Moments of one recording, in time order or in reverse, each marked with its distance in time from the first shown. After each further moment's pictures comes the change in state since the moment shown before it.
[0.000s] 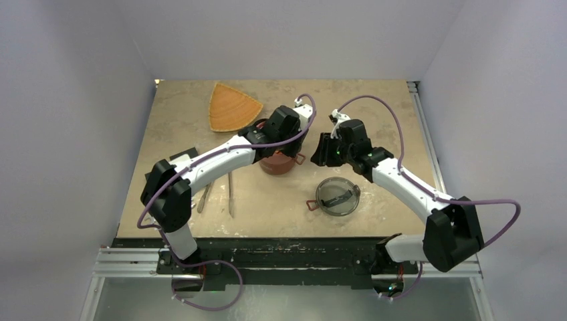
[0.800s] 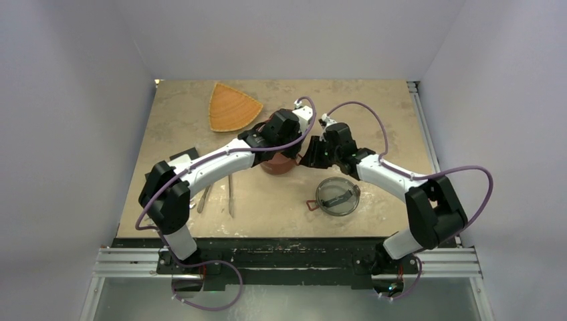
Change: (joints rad) left arm -0.014 -0.016 -0.048 0.055 -0.034 0.011; right arm 0.047 0.181 -0.031 0.199 -0.043 0.134
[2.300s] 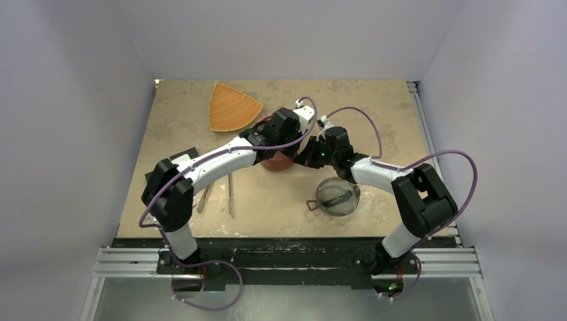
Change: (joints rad) left arm 0.009 0.025 0.014 -0.008 0.005 0.026; right arm 0.003 0.108 -0.075 0.326 -0.092 0.130
